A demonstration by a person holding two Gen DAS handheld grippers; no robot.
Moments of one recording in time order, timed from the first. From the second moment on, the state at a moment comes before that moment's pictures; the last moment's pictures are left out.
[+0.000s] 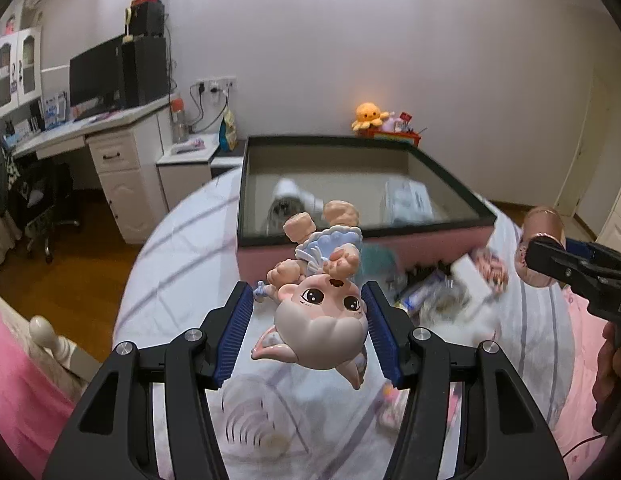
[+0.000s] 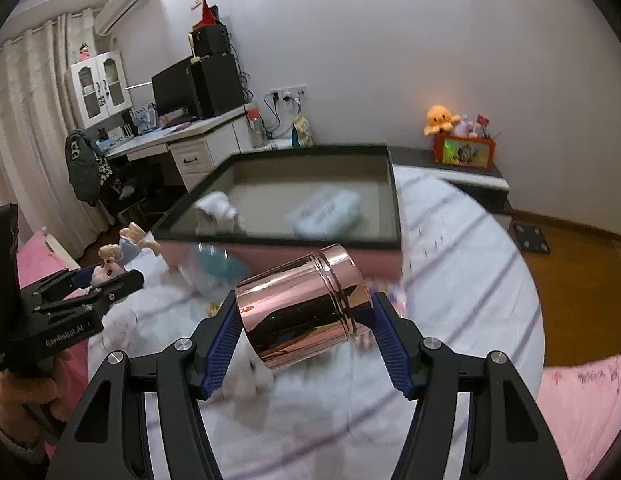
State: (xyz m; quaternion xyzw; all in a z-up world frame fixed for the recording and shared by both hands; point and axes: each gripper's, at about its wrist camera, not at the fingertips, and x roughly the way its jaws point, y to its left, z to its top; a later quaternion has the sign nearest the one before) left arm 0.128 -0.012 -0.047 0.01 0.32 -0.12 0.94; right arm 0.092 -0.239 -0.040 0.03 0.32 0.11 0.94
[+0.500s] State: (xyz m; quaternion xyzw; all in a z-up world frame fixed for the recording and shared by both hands) left arm 0.241 -0.044 -0.026 0.02 0.32 -0.11 0.94; right arm 0.232 -0.225 -0.035 0.03 0.35 0.08 0.93
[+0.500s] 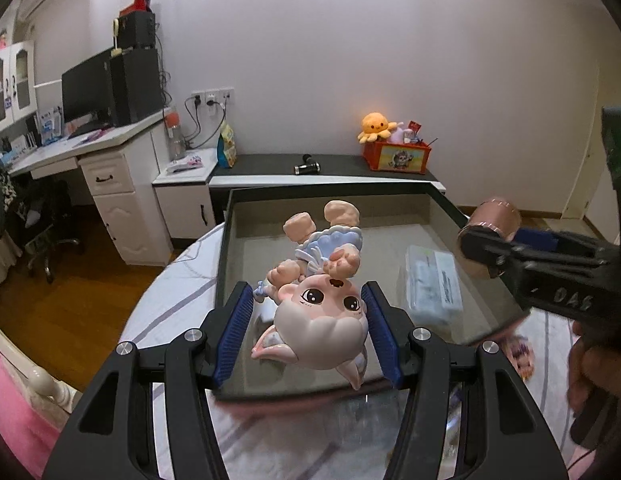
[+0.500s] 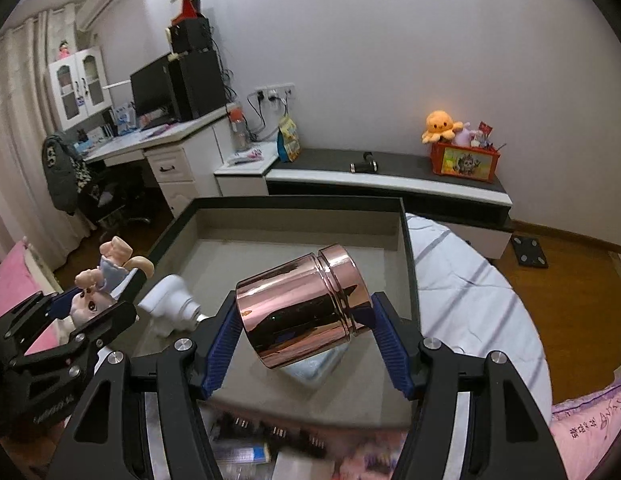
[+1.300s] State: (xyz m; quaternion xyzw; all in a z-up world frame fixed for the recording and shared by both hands) left arm 0.215 -0.037 -0.022 0.01 0.30 -0.04 0.95; right arm 0.205 -0.232 -0.031 0.05 0.34 0.00 0.94
